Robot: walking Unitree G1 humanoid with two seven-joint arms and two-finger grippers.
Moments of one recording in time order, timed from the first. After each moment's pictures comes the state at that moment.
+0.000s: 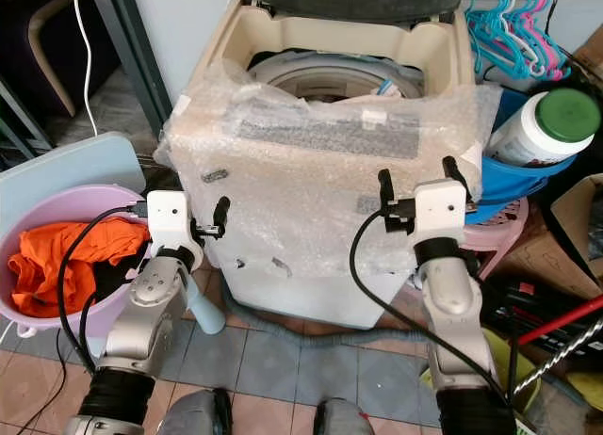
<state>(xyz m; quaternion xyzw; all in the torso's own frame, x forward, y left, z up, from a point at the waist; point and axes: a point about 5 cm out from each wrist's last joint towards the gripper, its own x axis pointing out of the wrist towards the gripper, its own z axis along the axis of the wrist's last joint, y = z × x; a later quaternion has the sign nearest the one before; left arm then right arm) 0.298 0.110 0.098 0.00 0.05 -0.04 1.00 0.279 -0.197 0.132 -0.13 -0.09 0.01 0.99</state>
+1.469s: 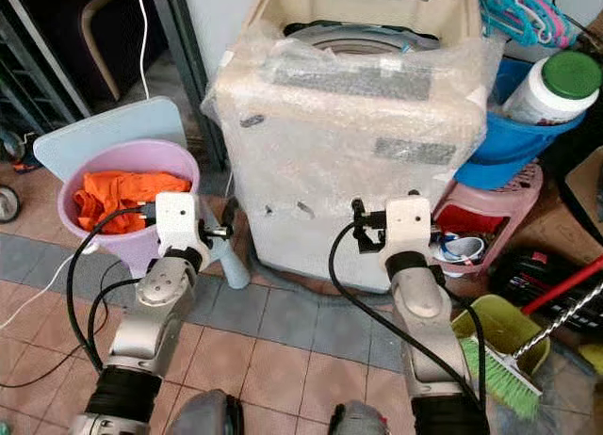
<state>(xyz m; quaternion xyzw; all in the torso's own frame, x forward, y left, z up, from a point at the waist) 0.298 0.111 0.098 0.00 0.06 -0.03 1.00 0.281 -0.164 0.116 -0.06 0.00 0.02 1.00</state>
